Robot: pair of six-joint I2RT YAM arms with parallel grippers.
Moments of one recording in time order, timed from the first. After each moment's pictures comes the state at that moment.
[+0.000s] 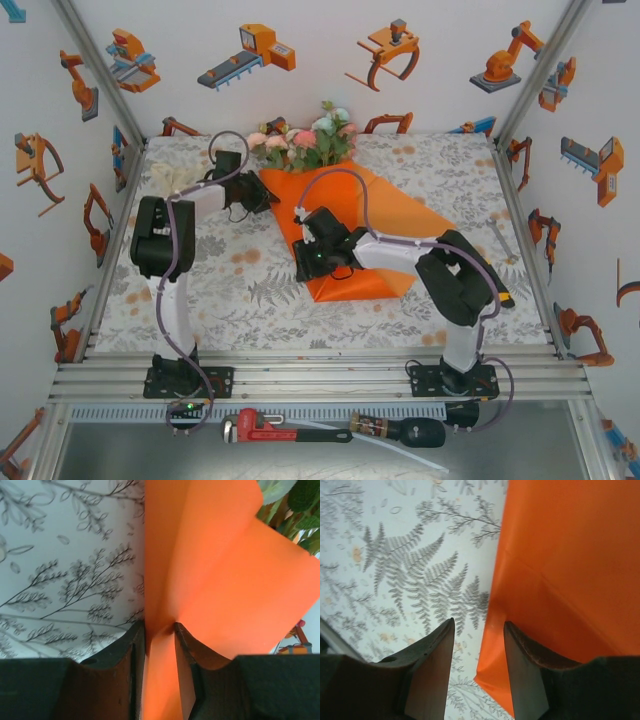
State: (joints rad) left arm -0.24 2.14 1.44 -0.12 0.33 -0.84; right arm 0.84 1.86 1.15 -0.21 -0.26 0.39
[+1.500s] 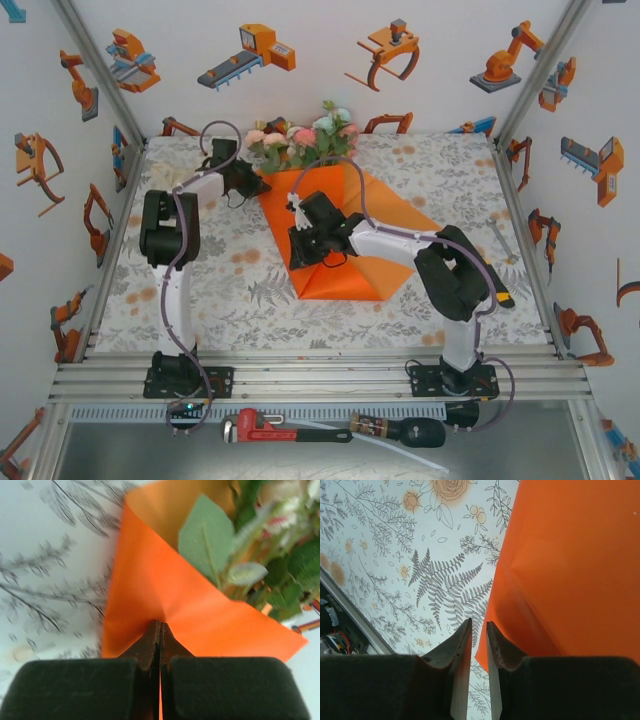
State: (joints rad) left arm -0.20 2.31 1.69 -0.18 0.27 -0.91; right arm 0.81 1.92 1.30 -0.27 -0.36 0.40
